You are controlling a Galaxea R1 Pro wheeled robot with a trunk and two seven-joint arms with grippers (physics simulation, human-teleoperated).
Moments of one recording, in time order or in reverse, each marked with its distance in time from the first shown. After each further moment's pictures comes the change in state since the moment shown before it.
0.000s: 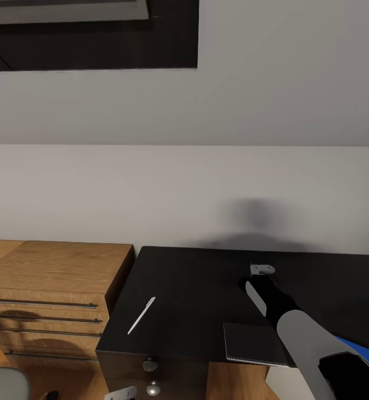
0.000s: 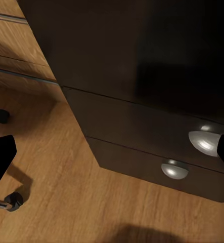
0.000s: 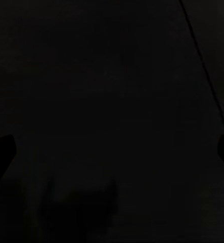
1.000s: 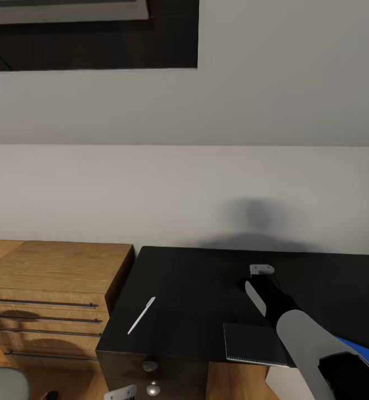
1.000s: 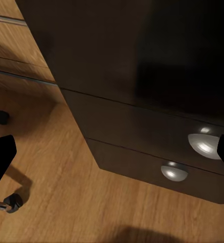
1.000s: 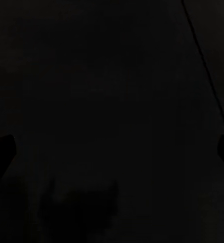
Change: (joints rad) left arm 0.000 0.002 0.000 -0.007 0.001 0.002 0.000; right arm 0.000 0.003 0.002 -0.004 0.001 0.004 0.000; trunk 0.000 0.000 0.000
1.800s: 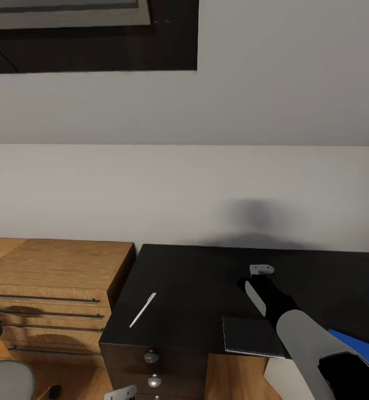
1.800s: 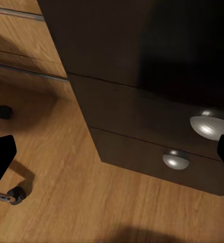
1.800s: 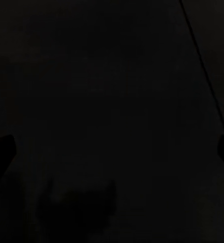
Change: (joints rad) left arm 0.000 0.000 0.000 0.001 -0.001 0.000 0.000; right arm 0.000 0.000 0.002 0.002 0.007 0.001 0.001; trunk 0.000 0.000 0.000
